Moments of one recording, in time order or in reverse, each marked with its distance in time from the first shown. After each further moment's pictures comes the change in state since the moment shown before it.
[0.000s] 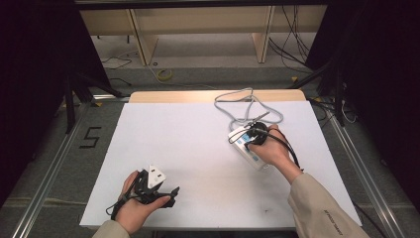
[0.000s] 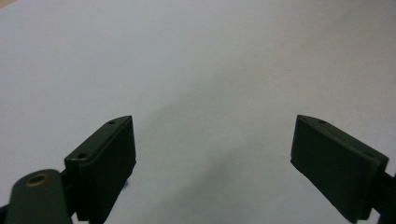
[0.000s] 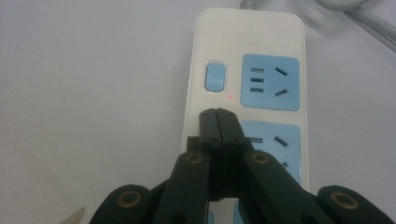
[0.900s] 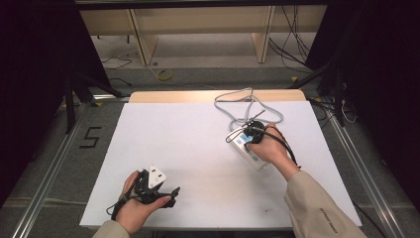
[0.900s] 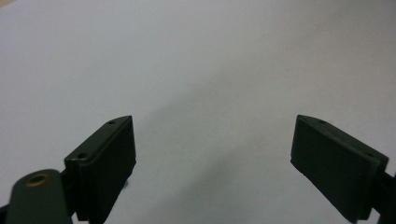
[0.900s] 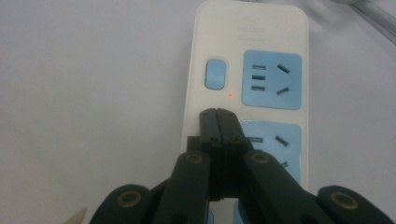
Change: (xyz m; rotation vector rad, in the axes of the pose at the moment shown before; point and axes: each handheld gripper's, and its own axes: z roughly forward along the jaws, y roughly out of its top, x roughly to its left) left arm -0.001 0.000 0.001 -0.003 -0.003 -0.002; right arm 0.003 0.008 0.002 0.064 -0.018 -0.007
